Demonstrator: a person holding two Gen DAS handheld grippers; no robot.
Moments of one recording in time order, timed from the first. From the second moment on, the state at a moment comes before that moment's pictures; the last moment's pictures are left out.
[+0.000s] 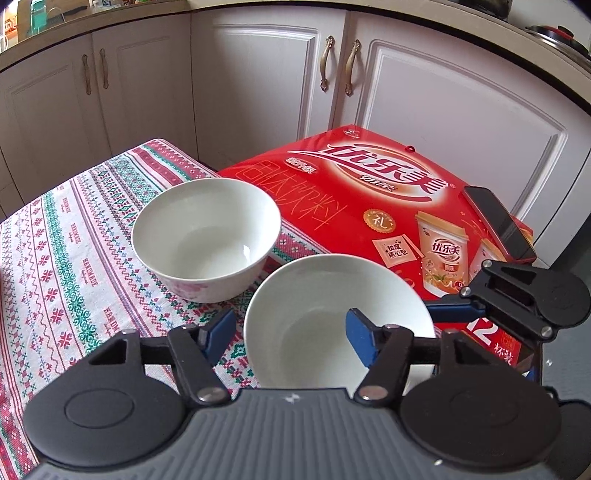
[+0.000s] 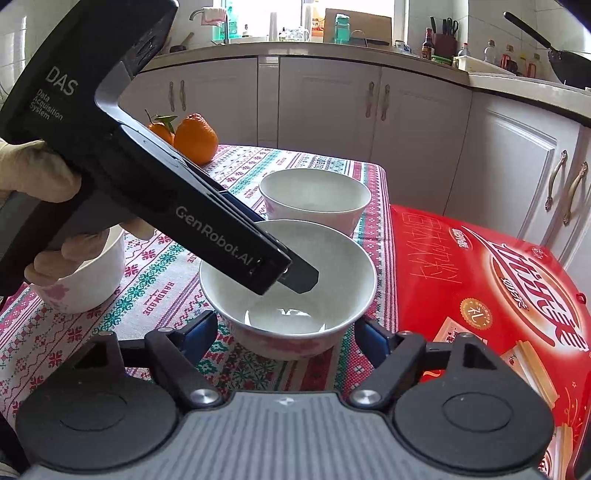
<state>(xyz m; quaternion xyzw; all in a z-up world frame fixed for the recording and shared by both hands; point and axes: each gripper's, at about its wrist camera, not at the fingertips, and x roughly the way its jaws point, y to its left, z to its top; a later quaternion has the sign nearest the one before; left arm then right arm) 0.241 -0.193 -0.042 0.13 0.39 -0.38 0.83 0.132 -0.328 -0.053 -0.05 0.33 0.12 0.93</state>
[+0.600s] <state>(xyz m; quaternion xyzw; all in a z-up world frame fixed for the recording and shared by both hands) 0.242 -0.194 -0.042 0.13 0.40 -0.40 0.81 0.129 -0.325 -0.047 -0.06 0.33 0.12 0.93</state>
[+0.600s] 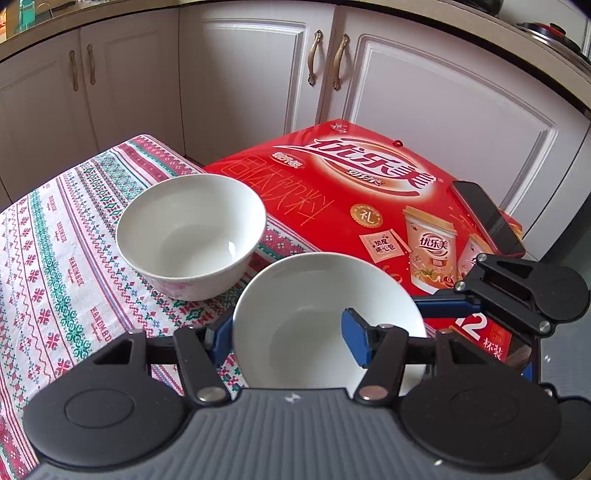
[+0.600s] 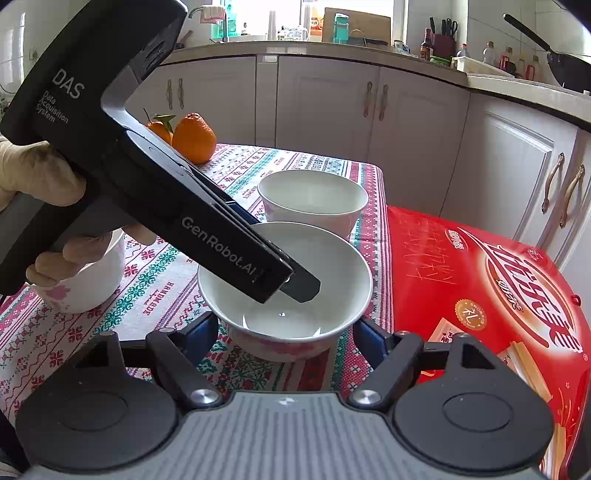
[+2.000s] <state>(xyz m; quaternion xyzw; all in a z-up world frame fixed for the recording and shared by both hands) 0.162 -0.093 0.022 0.10 0.35 -0.34 0.87 0.073 -0.252 0.012 -0.10 0.30 0.20 0.93</state>
